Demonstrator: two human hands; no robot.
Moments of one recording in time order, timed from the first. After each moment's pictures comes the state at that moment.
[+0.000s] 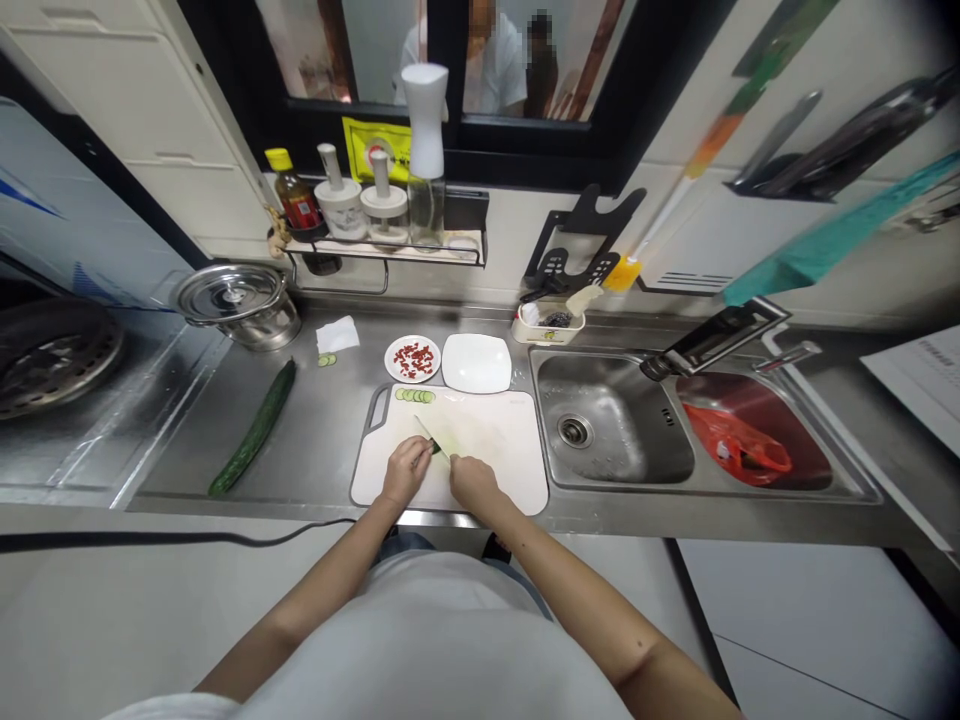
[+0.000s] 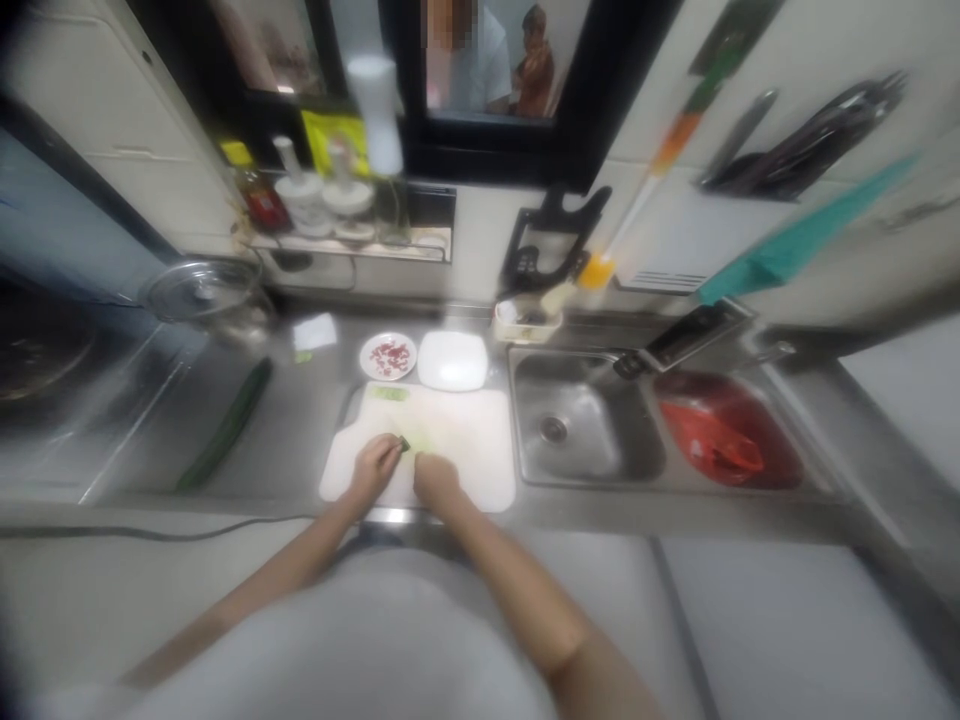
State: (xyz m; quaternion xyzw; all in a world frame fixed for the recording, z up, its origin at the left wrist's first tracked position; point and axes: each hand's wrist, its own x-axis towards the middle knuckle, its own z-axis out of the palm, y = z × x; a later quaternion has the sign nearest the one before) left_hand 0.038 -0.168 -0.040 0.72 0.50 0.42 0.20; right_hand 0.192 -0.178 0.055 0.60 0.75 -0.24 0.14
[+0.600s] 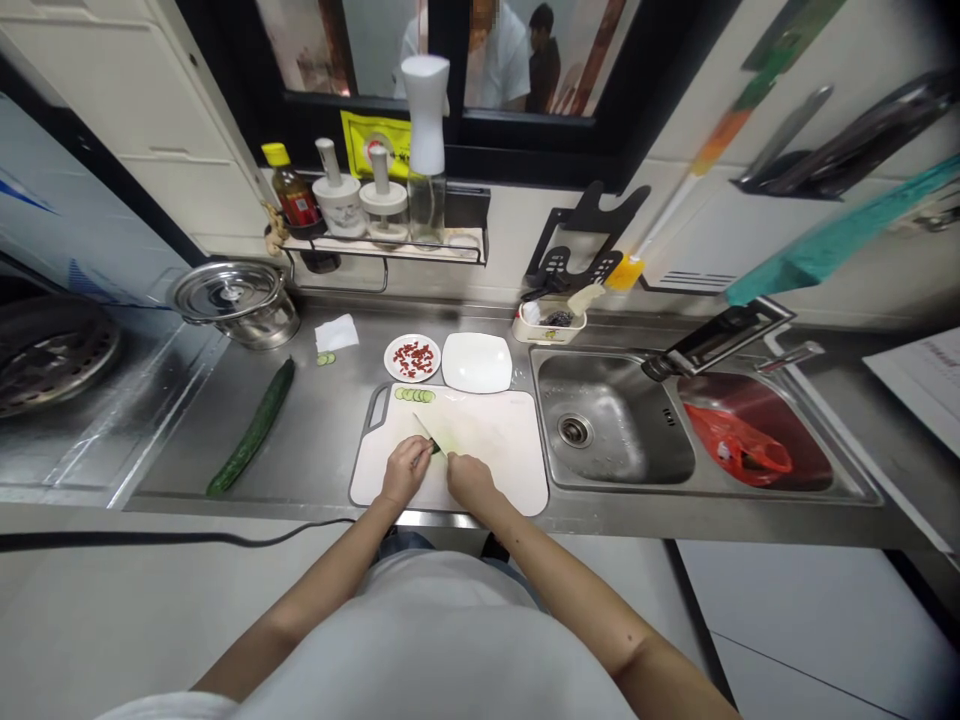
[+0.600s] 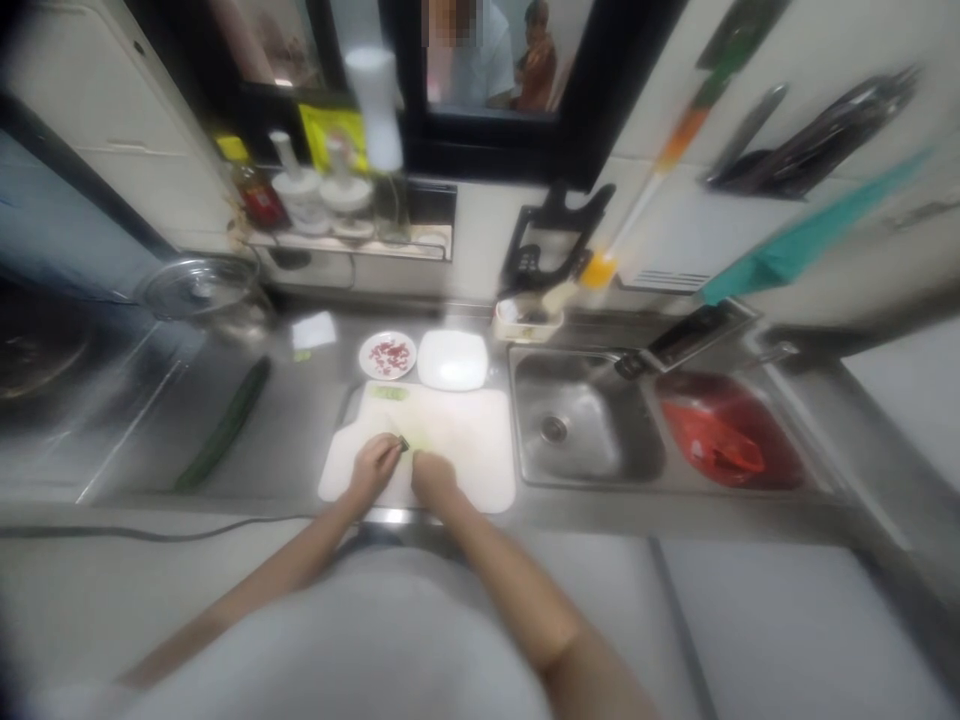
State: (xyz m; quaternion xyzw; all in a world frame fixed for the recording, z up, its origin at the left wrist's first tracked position) left_hand 0.038 -0.167 -0.038 0.72 0.51 0.42 0.21; right_hand 0.191 -0.176 0.039 0.60 0.76 -0.22 0.12
